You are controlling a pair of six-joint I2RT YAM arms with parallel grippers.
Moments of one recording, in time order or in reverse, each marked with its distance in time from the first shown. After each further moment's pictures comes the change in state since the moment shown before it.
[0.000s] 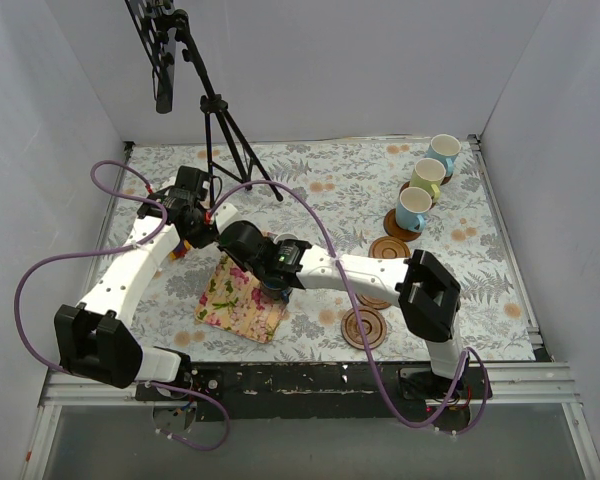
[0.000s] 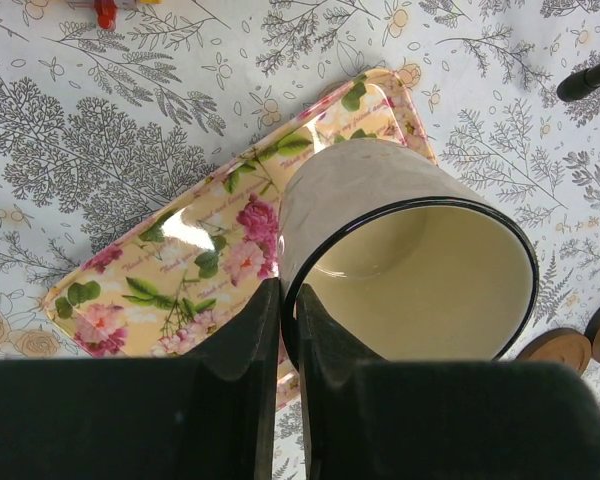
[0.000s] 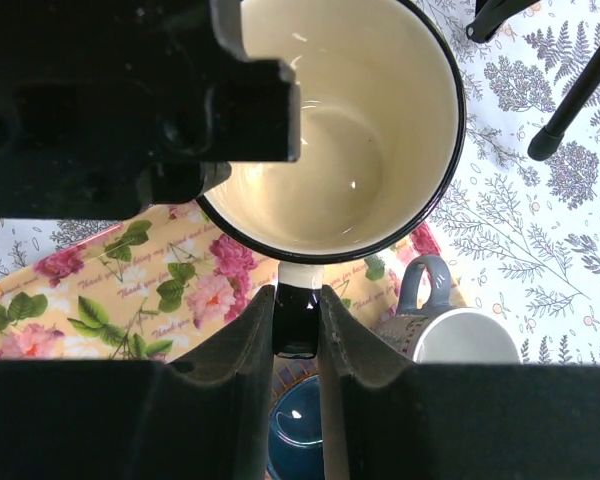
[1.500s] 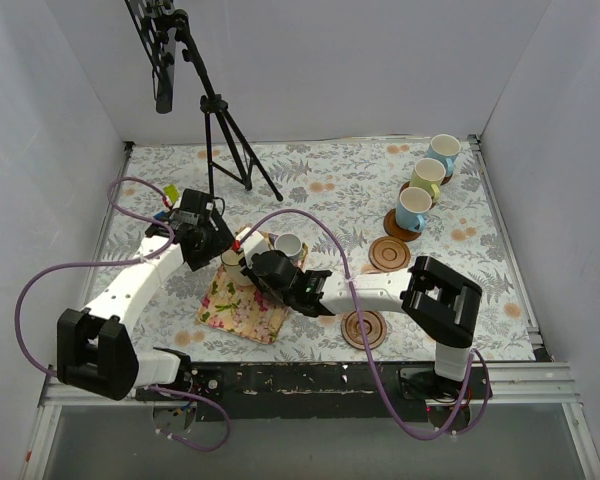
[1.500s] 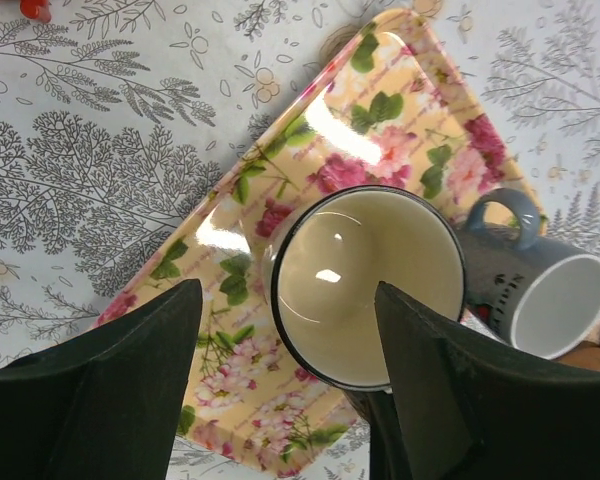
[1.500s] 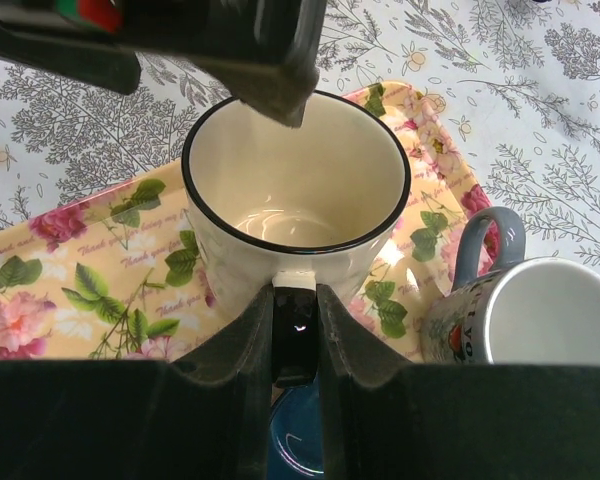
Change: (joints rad) left arm -0.004 -0.080 -0.242 0.219 0.072 0.184; right arm 0.003 -0.122 -0.491 0.522 -0.055 -0.010
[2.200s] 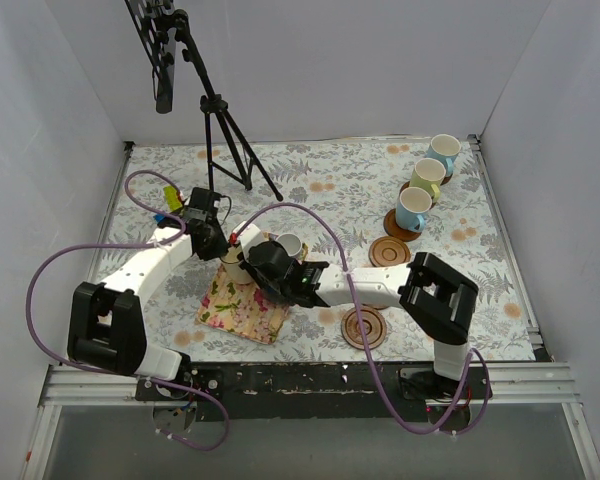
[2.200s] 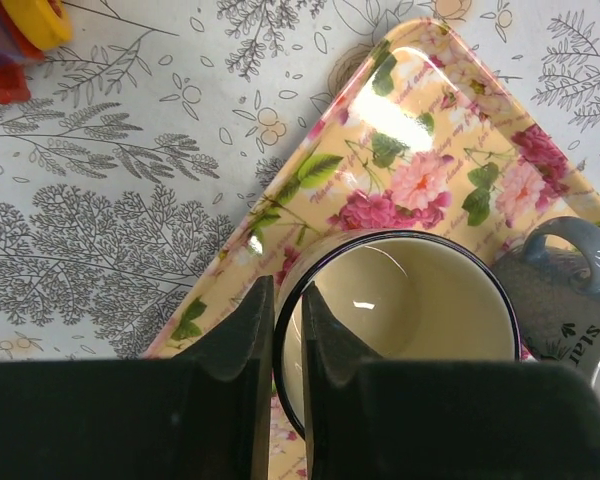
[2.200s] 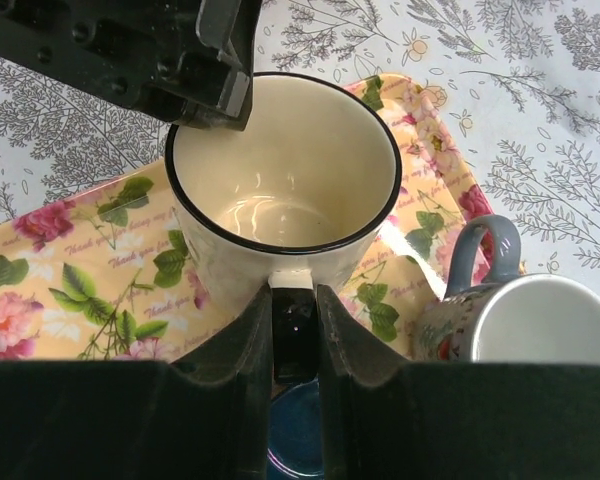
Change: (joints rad) left arm 0.006 0.150 -0.019 0.118 -0.008 0.152; right arm -0.024 0.018 0.057 -0.087 -0.048 0.006
